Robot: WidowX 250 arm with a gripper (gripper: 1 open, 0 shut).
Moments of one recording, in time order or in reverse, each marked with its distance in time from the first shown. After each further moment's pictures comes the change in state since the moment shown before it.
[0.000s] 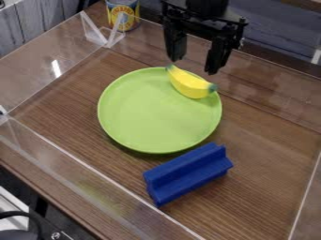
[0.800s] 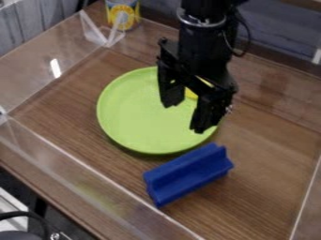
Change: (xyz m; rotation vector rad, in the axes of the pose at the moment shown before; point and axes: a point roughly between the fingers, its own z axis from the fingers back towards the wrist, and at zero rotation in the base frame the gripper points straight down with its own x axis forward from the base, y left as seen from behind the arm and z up) arm -0.063 -0.041 -0.020 0.028 -0.022 -0.350
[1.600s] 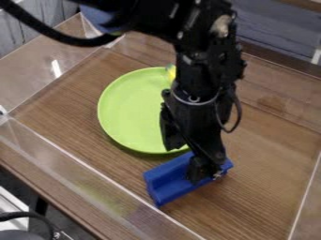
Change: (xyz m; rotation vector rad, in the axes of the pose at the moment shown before) arm -0.013 -0.020 -0.046 0.062 -0.097 -0.148
